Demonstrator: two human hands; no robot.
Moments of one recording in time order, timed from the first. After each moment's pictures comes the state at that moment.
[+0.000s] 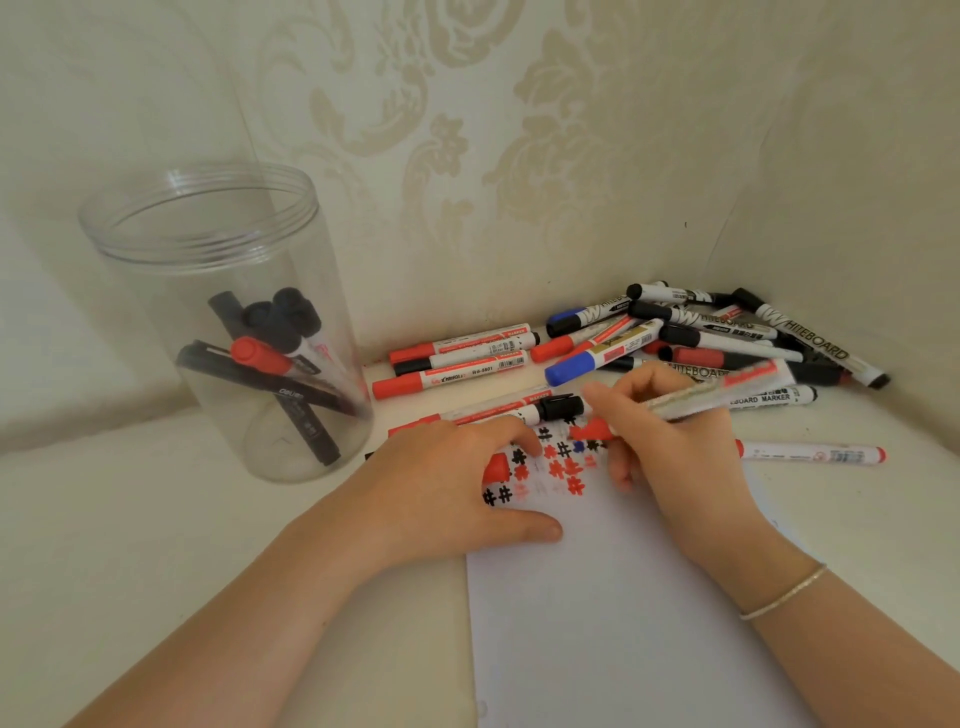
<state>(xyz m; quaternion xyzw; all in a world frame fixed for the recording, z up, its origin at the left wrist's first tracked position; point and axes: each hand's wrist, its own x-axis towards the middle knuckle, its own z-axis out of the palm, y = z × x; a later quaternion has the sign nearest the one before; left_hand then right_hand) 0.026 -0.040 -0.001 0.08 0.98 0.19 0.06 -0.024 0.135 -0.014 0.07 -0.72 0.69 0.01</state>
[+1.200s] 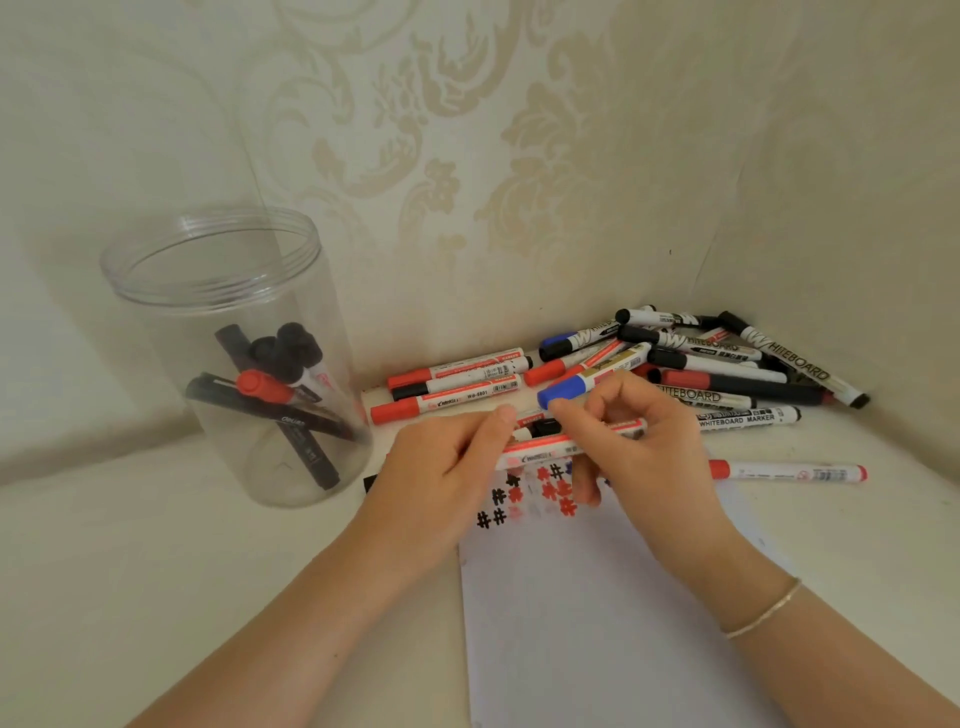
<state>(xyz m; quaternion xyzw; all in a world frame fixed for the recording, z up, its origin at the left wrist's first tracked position) 0.030 -0.030 -0.004 0.03 0.85 0.53 -0.08 -0.015 0.126 0.003 0.14 -0.70 0.70 0.01</state>
